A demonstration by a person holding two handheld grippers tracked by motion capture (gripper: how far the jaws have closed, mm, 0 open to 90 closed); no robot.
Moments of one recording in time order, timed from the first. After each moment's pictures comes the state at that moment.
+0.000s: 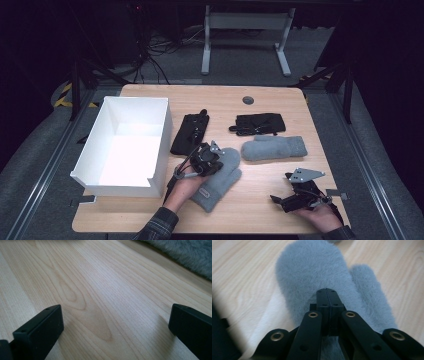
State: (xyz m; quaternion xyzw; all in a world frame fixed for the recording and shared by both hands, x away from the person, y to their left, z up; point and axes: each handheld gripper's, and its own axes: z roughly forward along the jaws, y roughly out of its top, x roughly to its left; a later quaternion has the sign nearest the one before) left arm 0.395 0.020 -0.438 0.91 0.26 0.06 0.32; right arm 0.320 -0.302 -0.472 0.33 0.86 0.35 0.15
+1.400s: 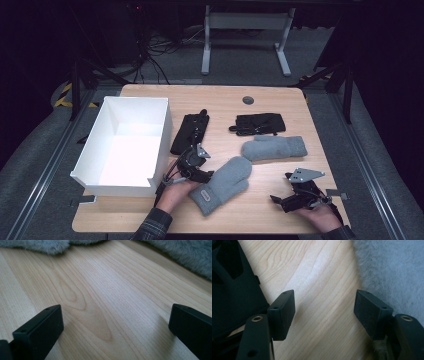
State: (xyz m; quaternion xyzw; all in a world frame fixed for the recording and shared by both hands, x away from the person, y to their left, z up) left arm 0.389 0.059 -0.454 0.89 0.32 0.10 0.31; right arm 0.320 -0.302 -0.472 0.33 0.86 0.35 0.15
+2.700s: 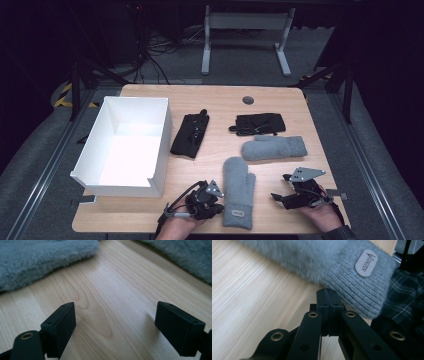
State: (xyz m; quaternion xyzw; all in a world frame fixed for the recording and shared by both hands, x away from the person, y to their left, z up) left arm 0.296 0.027 -0.450 0.92 0.23 -0.04 0.32; right arm 0.319 -0.303 -0.463 0.32 0.87 0.34 0.15
